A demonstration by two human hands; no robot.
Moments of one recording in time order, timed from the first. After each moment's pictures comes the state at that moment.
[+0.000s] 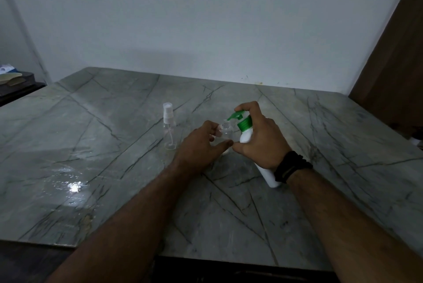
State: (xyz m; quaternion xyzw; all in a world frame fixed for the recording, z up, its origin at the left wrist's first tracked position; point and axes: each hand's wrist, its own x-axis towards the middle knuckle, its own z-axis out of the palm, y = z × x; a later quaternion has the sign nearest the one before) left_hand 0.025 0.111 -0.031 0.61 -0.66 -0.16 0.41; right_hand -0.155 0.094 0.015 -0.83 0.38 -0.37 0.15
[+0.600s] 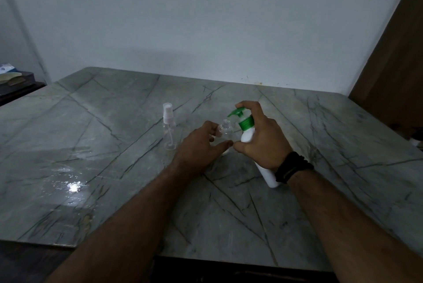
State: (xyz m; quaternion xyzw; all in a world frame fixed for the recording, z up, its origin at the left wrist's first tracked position) left_hand 0.026 0.111 -0.031 0.62 -0.66 -0.16 0.40; right_hand -0.158 0.093 0.014 -0.83 0.37 -0.39 0.14
